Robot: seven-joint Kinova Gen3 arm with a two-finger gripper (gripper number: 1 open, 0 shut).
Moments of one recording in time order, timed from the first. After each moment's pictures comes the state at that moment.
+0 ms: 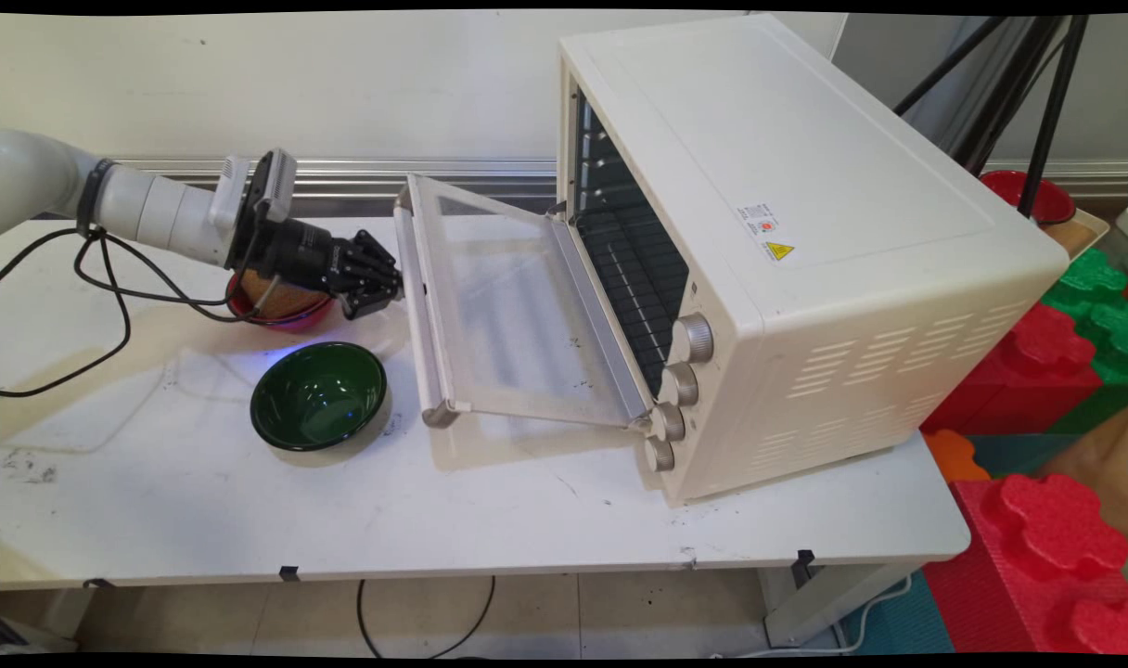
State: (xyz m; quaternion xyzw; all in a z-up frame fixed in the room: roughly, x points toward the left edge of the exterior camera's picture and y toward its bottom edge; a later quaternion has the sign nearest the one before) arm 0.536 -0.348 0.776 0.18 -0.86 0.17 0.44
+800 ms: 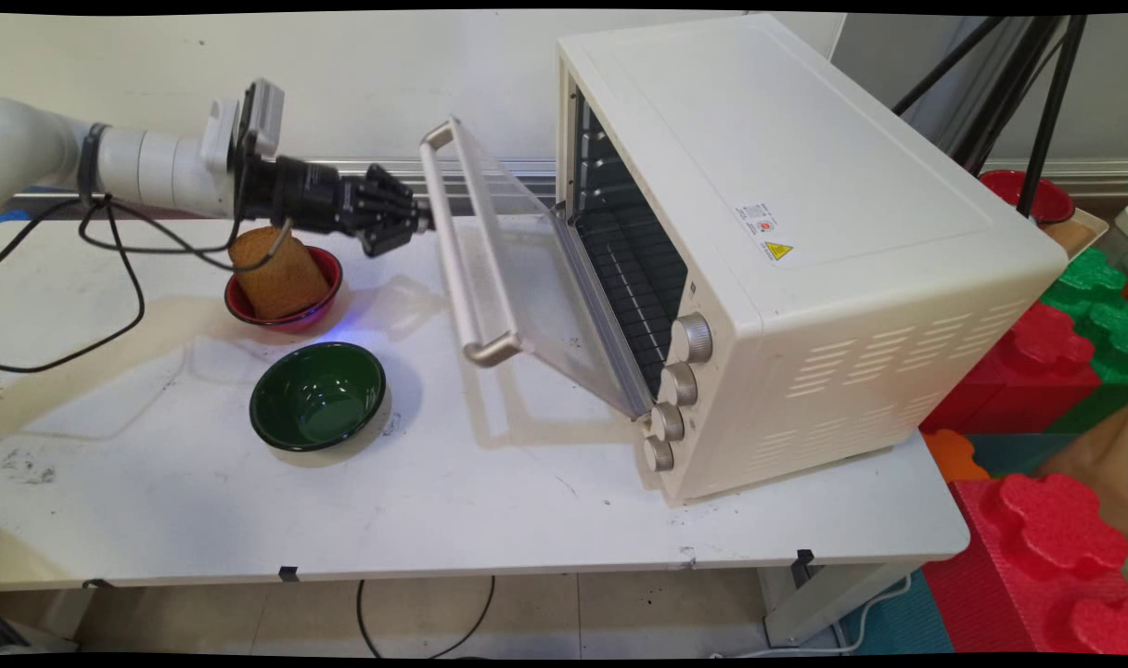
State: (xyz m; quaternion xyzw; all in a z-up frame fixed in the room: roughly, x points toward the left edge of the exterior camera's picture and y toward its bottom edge) arm 0.527 -0.368 0.817 0.16 -0.81 0.22 0.52
